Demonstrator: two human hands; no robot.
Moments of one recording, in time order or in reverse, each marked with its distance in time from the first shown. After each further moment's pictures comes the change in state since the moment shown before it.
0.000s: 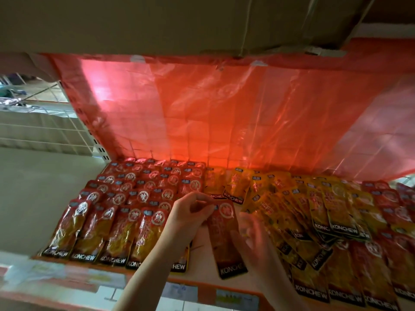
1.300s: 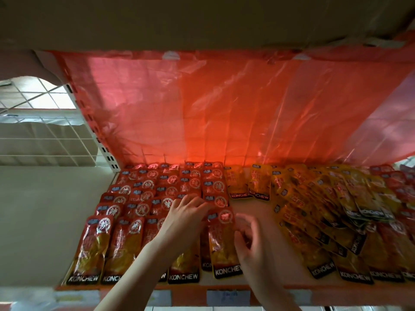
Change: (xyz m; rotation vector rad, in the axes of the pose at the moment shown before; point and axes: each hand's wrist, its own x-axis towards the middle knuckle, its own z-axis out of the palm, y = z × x) left_hand 0.048 -0.046 -0.101 1.197 -0.272 0.533; right_hand 0.016 0.022 0.108 -0.080 0.330 -0.242
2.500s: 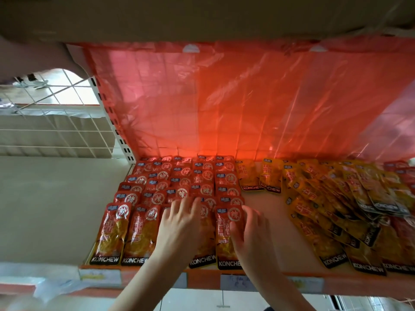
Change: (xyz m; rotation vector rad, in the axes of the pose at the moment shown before) left_hand -0.055 0.005 -0.009 0.155 0.074 -0.233; right_hand -0.002 0.001 0.025 -0.679 0.087 -0.121
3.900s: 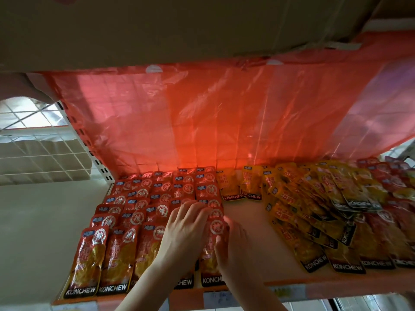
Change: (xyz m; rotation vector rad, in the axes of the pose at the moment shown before) left_hand 0.032 0.028 0.021 -0.097 0.336 0.304; right_hand 0.001 0.001 0.004 0.196 0.118 -0.018
